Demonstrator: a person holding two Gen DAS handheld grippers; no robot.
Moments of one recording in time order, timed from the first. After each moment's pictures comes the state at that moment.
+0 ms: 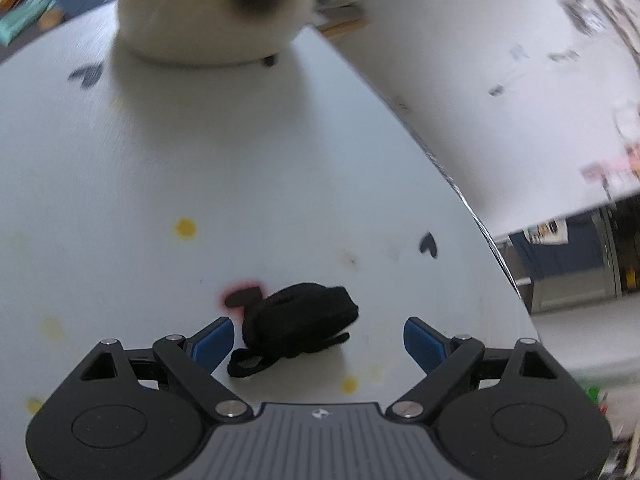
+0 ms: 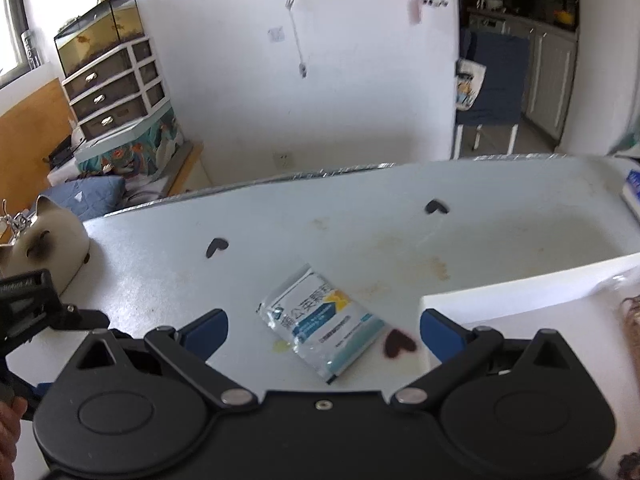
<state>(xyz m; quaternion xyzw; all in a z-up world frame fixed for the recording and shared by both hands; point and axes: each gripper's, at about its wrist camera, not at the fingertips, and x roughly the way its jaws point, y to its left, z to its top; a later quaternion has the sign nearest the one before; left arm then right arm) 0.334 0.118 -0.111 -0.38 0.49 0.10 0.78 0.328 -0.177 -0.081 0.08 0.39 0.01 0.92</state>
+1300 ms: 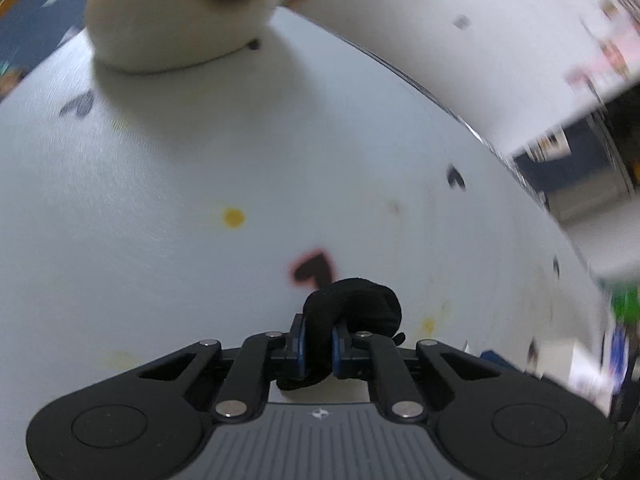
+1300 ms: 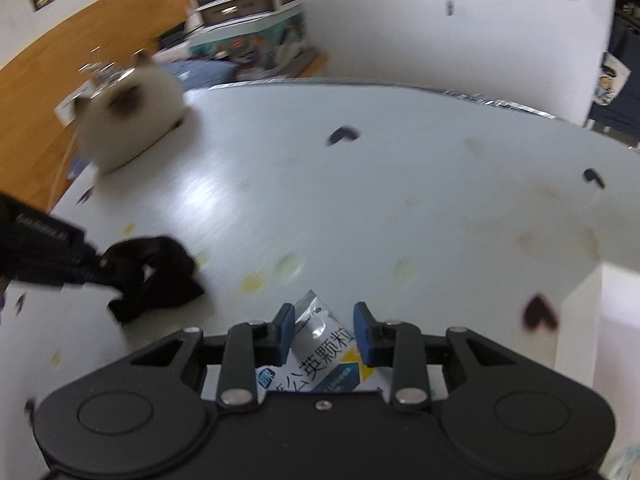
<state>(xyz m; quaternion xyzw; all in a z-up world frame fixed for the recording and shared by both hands) 0.313 0.136 -0.123 -0.26 0.53 0.03 0.80 0.330 -0.126 -0.133 -0.01 0.46 0.21 0.86</state>
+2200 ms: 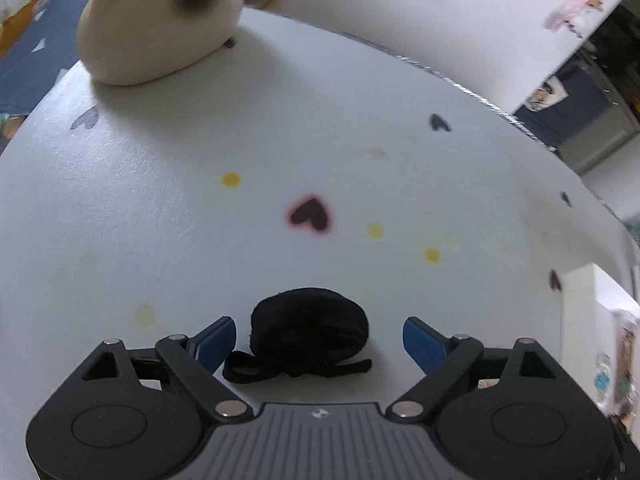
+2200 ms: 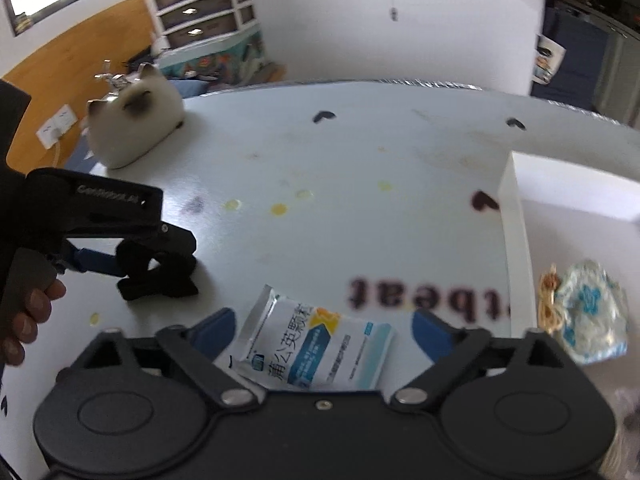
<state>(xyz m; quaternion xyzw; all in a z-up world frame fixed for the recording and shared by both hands) 0.274 0.106 -0.113 -0.16 0.55 0.03 0.82 0.227 -0.125 -0.112 0.03 0.45 0.11 0.88</state>
